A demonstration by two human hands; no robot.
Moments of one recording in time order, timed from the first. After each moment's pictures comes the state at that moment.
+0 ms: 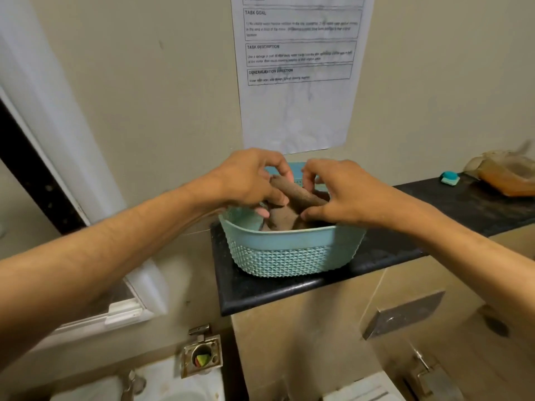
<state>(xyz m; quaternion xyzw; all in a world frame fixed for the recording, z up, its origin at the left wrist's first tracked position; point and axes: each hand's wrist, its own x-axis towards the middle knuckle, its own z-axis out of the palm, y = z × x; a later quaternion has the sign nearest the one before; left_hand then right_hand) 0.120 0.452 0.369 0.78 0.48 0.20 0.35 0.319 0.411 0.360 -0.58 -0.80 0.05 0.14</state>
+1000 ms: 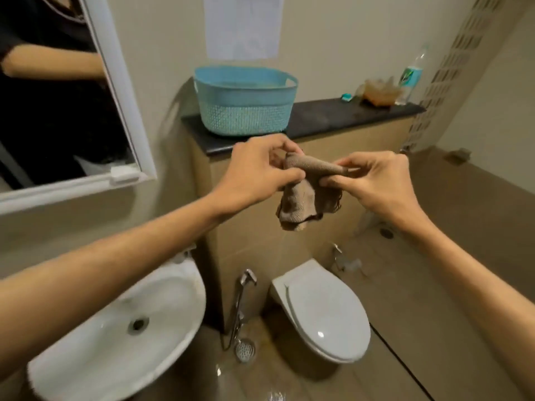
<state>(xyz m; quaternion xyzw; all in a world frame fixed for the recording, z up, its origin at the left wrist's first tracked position) 0.097 0.172 0.257 0.79 0.32 0.38 0.35 0.307 0.069 0.266 -0.64 -0.64 0.03 0.42</state>
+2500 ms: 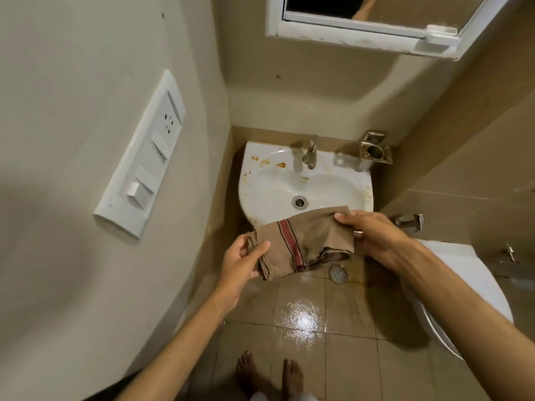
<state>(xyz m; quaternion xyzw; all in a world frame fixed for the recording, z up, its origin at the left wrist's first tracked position) -0.316 -0.049 -0.101 0.20 0.62 0.48 0.59 -0.076 0.083 -0.010 -0.63 -0.33 0.67 0.21</state>
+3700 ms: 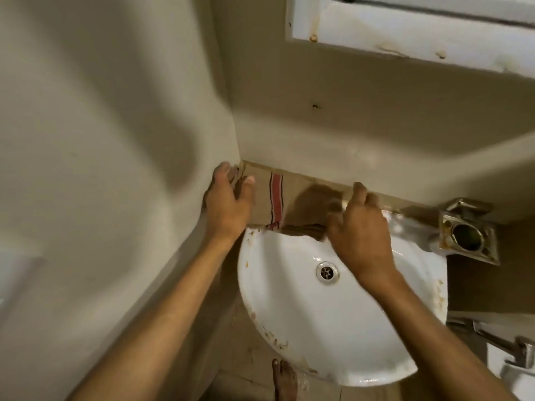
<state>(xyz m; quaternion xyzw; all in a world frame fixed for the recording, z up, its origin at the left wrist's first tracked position) -0.423 0.281 -0.134 0.34 0.81 0.42 0.24 -0.213 0.334 -0.115 -0.63 -0.74 0.19 0.10</state>
